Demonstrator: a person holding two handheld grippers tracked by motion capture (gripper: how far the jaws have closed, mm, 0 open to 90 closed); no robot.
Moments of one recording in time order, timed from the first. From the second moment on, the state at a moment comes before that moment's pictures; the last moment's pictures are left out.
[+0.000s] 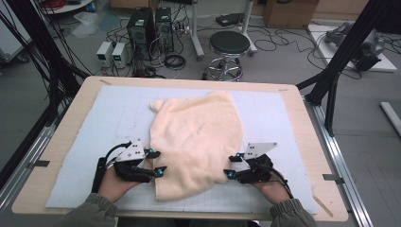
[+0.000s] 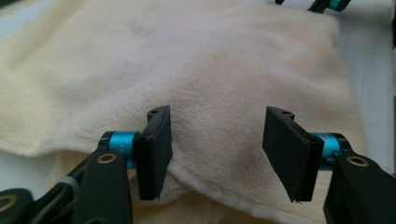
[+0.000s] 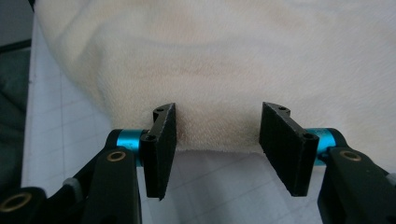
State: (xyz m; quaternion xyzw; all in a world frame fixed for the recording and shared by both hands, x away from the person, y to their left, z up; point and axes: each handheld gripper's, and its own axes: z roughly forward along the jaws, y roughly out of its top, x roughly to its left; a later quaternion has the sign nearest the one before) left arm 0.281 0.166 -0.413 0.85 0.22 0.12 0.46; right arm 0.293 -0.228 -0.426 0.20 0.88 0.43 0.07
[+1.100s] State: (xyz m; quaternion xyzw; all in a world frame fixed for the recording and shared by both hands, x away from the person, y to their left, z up) left arm 0.397 0.198 -0.387 0.79 0.39 0.17 0.43; right arm 0.404 -0.171 -0.396 0.28 0.86 0.42 0.10
